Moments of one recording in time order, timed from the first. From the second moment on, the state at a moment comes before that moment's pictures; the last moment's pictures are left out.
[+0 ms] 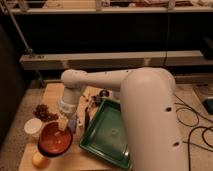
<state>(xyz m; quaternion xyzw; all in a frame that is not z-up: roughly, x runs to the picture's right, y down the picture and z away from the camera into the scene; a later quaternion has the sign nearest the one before) -0.218 0.162 0.695 -0.59 -0.10 0.15 0.79</state>
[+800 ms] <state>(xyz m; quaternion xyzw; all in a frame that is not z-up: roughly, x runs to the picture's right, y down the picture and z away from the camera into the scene) -0.113 0.095 0.674 -0.53 -0.08 0.24 0.81</state>
